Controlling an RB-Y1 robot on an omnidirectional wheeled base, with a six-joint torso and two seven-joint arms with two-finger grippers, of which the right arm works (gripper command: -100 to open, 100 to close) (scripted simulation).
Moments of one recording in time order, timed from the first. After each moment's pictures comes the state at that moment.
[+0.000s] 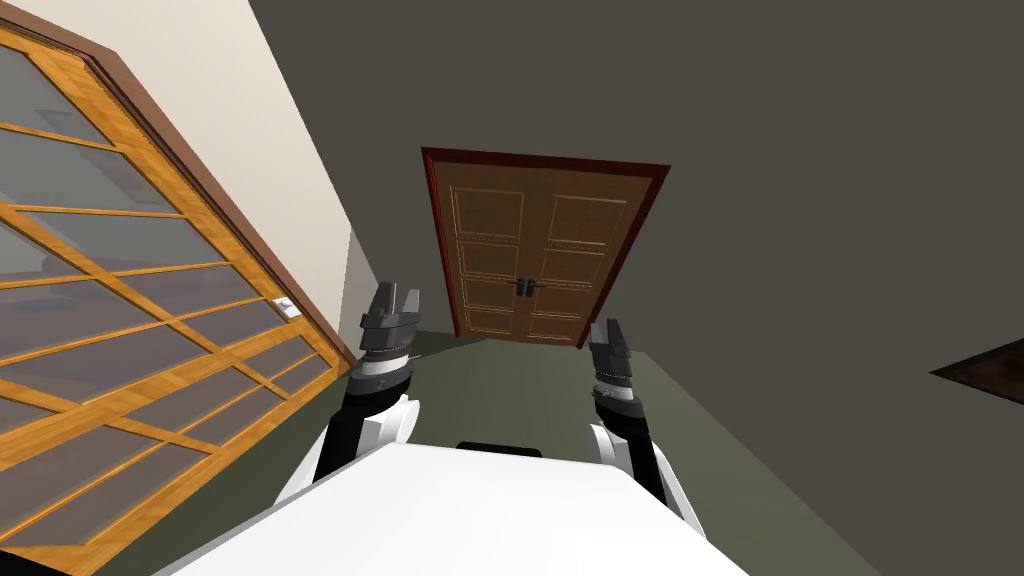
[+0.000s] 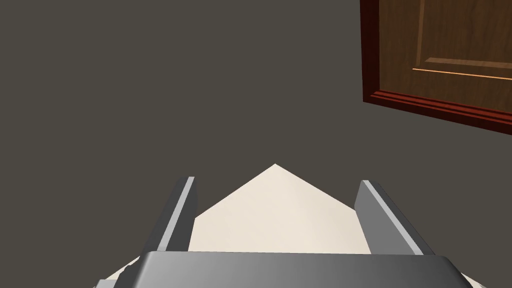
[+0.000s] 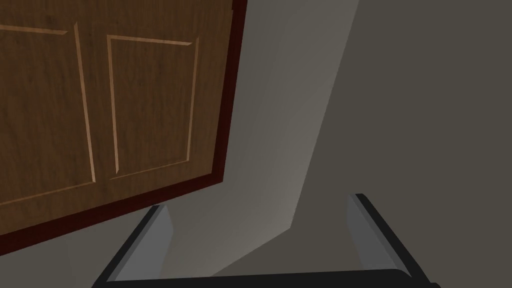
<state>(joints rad) 0.45 -0.04 -0.01 -2.14 0.07 -0.61 0.04</state>
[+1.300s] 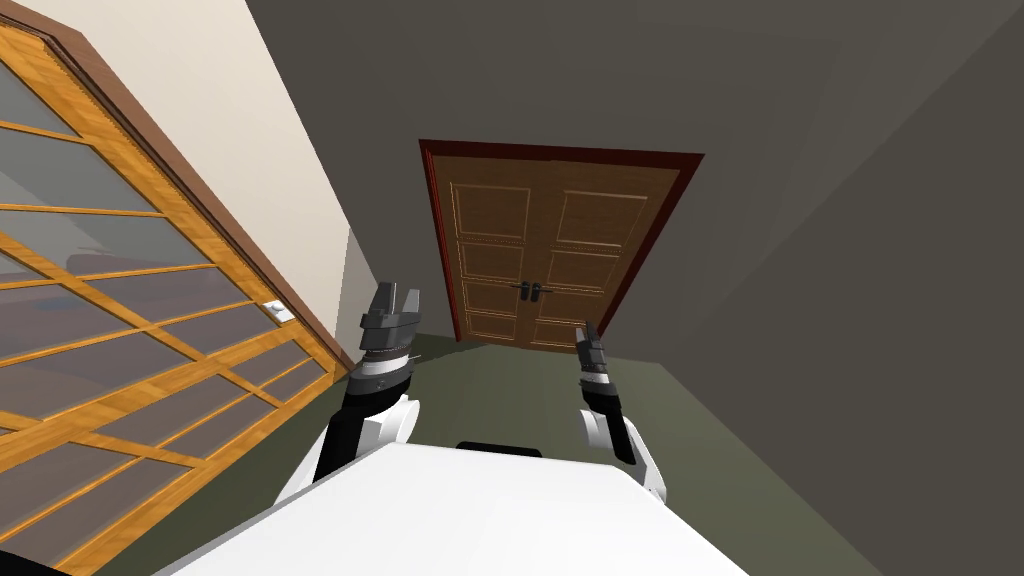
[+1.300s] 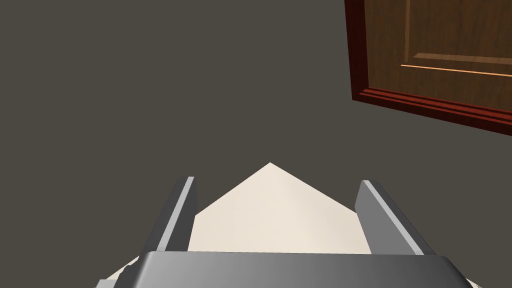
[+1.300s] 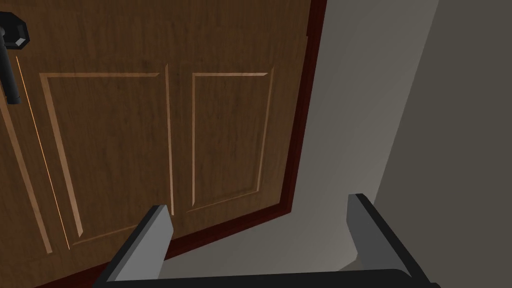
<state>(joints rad) 0.28 -0.10 -0.03 -1.83 0.04 -0.60 0.00</state>
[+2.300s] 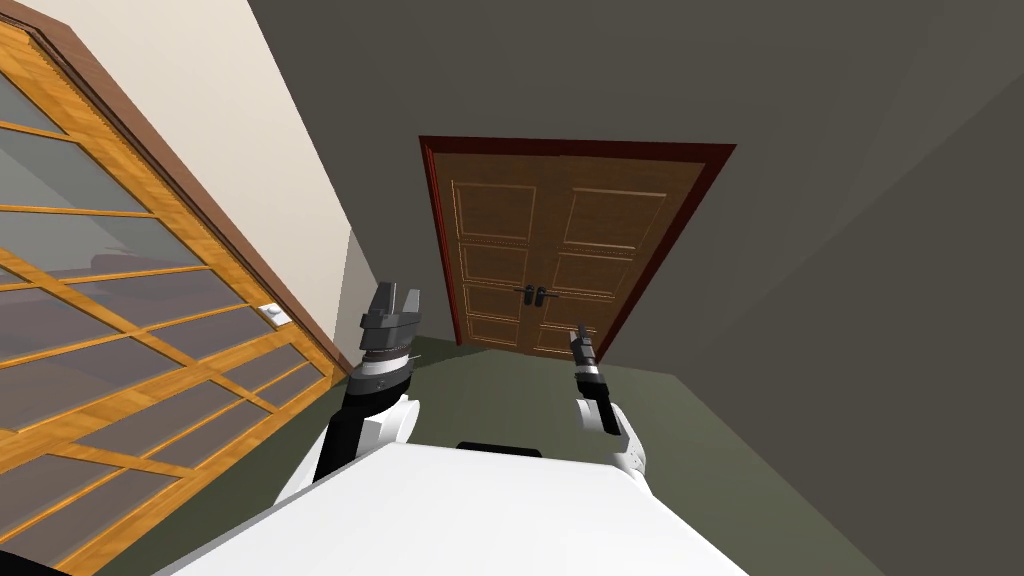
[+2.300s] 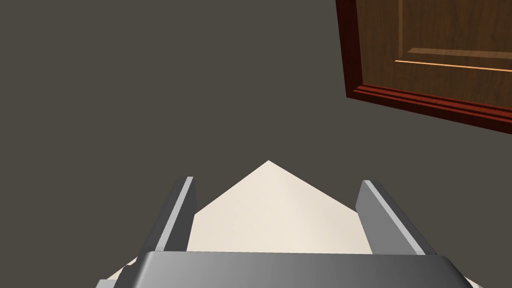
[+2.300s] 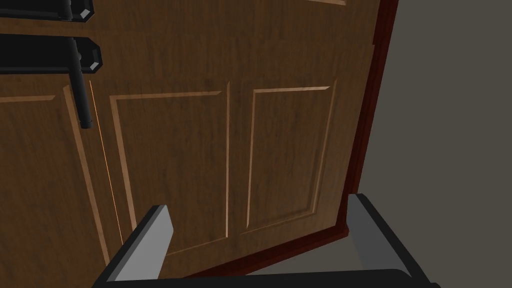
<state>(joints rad) 0.11 -0.16 -0.05 -1.54 0.00 -0.60 -0.03</state>
